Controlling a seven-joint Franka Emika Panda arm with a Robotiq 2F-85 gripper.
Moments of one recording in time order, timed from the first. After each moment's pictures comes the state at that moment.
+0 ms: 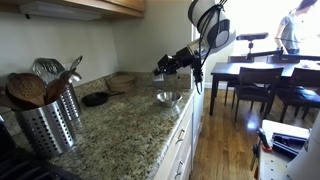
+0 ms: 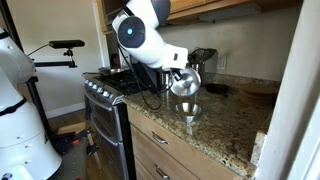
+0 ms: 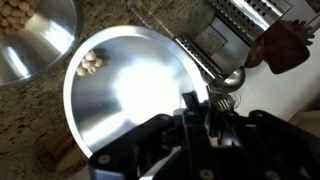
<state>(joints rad) -0.12 -0.15 -0.11 -2.54 1.77 2.39 -1.50</state>
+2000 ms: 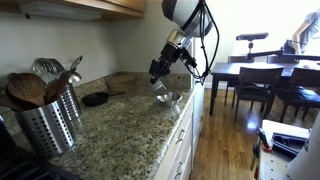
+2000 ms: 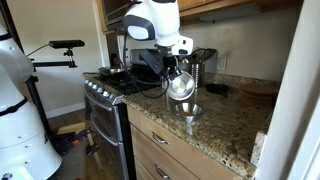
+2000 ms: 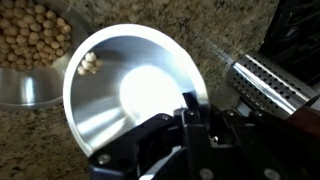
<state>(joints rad) -0.08 -0.09 -0.02 -2.40 0.98 2.50 -0.84</state>
